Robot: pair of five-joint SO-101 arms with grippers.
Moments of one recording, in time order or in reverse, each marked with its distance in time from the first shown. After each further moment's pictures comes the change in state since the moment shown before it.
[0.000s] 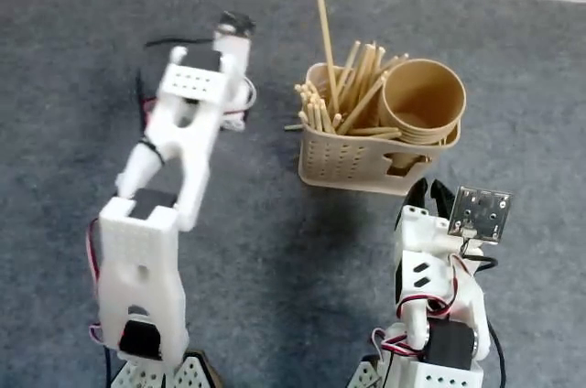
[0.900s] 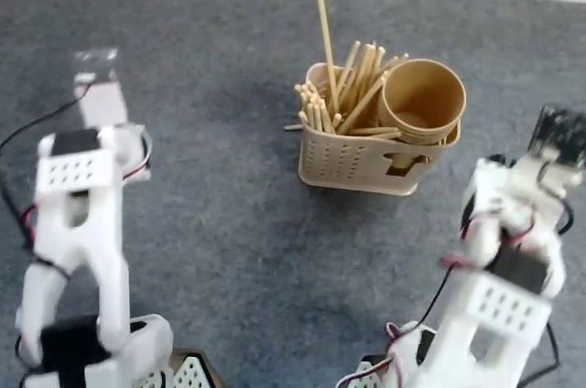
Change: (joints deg) left arm -23.4 -52.4 62.5 -19.6 0.3; right arm 17.8 51.3 -37.8 -0.2 7.2
